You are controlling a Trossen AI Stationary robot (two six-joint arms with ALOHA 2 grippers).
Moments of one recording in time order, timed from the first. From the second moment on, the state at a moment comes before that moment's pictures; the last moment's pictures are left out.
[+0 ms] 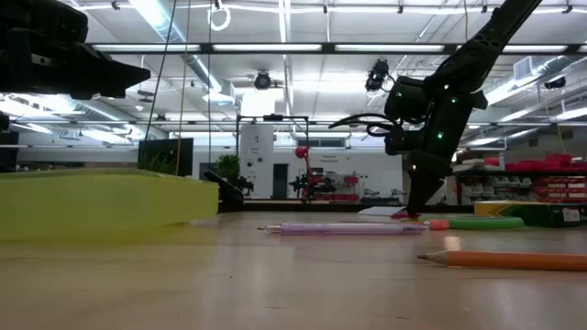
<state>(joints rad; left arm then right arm) 0.01 0.01 0.01 0.05 -0.07 0.25 -0.50 1.51 0.68 -0.30 -0.02 -0.03</state>
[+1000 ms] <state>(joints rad) 0.01 0.01 0.01 0.05 -0.07 0.25 -0.50 1.51 0.63 -0.24 -0.03 0.01</state>
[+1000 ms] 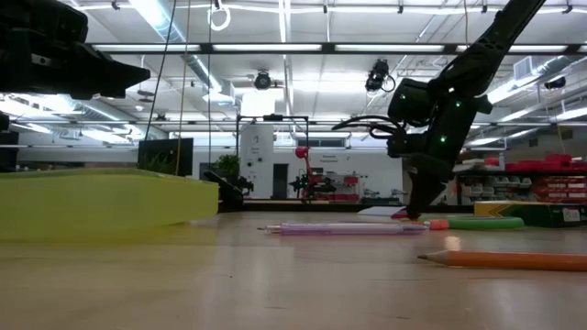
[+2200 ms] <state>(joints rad) 0.01 0.01 0.01 0.05 -0.07 0.25 -0.50 1.51 0.68 -0.30 -0.01 -0.01</state>
